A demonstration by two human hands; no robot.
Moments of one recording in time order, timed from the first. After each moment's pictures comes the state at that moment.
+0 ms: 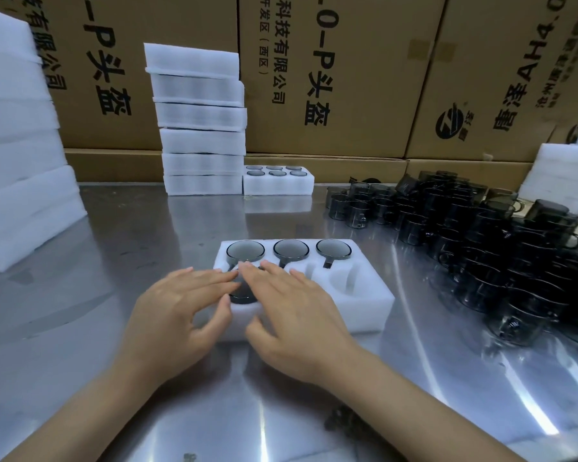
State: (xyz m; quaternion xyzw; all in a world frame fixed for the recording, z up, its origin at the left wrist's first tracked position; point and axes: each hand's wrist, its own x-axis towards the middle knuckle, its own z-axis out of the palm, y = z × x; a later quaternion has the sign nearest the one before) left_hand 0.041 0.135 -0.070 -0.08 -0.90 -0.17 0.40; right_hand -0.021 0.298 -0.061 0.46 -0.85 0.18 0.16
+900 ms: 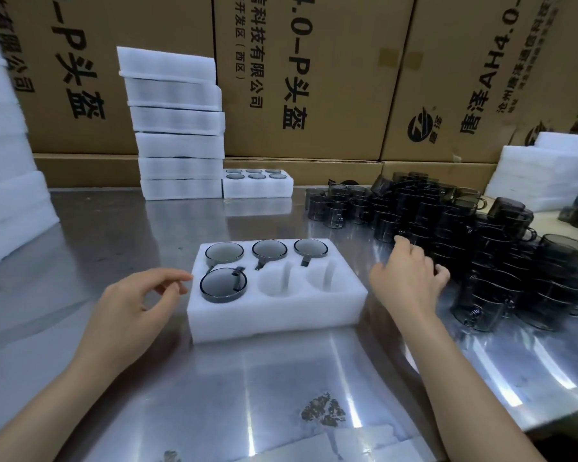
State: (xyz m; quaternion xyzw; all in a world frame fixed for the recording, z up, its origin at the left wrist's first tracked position) left_hand 0.036 0.107 -0.076 0.02 -0.88 -0.34 0.35; right_hand -0.097 0.401 -0.053 -0.06 -0.96 0.17 0.24
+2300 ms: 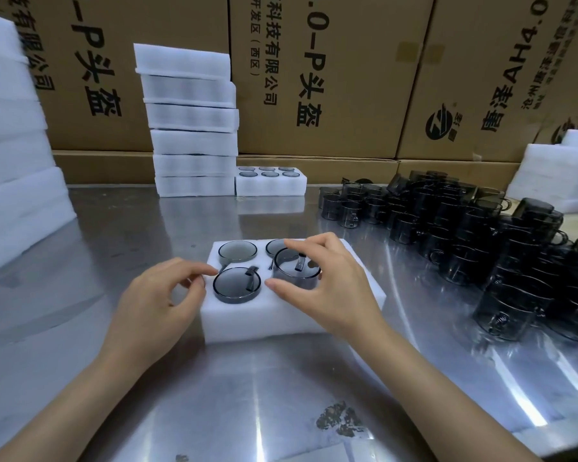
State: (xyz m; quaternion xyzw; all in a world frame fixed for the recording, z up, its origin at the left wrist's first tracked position) left_hand 0.032 0.121 -0.070 0.01 -0.88 -0.29 0.38; right_hand -0.053 0.329 -0.049 0.32 -0.83 0.41 0.18
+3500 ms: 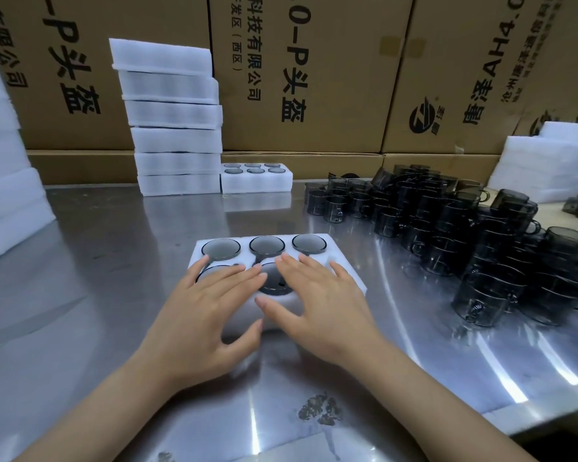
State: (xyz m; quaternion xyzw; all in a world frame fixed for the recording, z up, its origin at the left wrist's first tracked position) left_hand 0.029 0.170 -0.067 -0.17 -0.93 -0.08 0.31; right_hand -0.034 0.345 -0.059 0.32 -0.92 0.17 0.13
